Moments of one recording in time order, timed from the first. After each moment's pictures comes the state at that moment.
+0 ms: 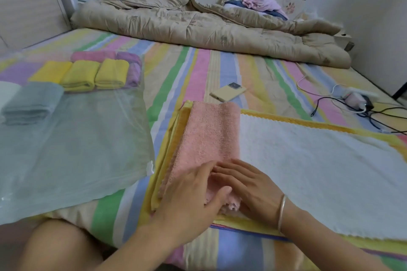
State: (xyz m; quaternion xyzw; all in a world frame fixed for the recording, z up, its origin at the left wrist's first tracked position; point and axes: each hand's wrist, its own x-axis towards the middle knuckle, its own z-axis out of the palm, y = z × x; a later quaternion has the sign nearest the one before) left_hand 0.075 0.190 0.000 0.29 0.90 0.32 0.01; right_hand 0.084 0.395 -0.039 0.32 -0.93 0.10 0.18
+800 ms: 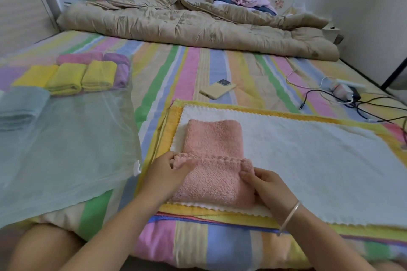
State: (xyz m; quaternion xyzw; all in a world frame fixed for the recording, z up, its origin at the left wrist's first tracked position) left_hand 0.027 0.193 -0.029 0.04 0.85 0.51 0.11; right_hand 0.110 0.410 -0.038 -0.23 -0.74 0.63 -0.01
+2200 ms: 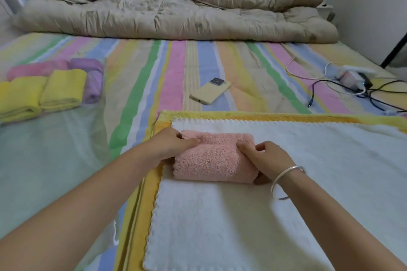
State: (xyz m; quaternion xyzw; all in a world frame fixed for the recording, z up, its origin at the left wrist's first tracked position) left_hand -0.135 0.249 -0.014 0.09 0.88 0.37 0.28; right_hand 0.000 0.441 -0.005 -0.34 -0.83 0.43 -0.03
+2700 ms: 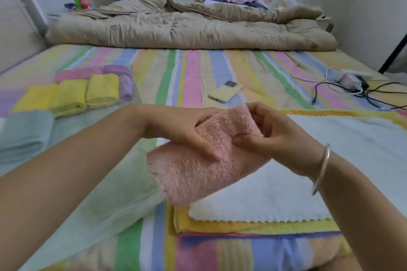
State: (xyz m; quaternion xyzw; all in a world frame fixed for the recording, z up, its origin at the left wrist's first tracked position) left_hand -0.068 0.176 0.119 0.43 0.75 0.29 0.41; right_hand 0.054 0.360 0.085 0.03 -0.79 0.61 0.05
